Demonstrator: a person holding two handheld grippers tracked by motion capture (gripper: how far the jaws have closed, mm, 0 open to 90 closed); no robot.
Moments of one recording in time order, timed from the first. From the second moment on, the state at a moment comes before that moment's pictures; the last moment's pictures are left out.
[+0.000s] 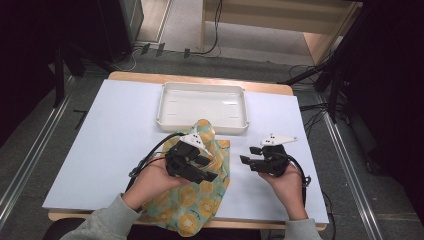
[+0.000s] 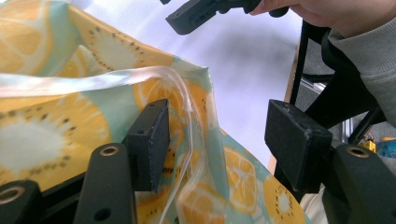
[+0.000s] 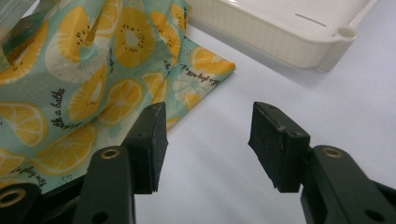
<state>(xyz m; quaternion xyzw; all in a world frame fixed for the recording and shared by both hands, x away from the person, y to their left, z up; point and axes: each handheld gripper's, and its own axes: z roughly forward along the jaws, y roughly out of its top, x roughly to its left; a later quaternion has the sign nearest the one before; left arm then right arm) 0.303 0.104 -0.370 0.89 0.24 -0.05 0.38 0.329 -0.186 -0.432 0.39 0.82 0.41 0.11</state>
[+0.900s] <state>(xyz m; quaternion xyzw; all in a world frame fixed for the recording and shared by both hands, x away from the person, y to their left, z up) 0.312 0.198 -0.350 0.86 0.31 0.01 0.40 0.319 -0.168 -0.394 0.37 0.82 0.43 0.08</state>
